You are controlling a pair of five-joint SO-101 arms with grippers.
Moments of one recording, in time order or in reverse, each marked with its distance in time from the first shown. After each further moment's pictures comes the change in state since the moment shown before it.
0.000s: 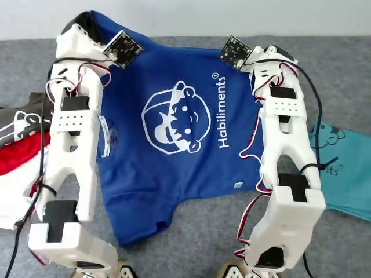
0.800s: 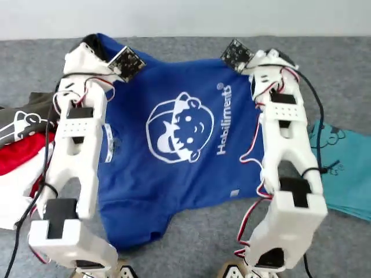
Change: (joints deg) left arm -0.3 3.3 7.1 -6.3 0.0; right arm 0.1 -1.5 3.5 -5.8 -3.5
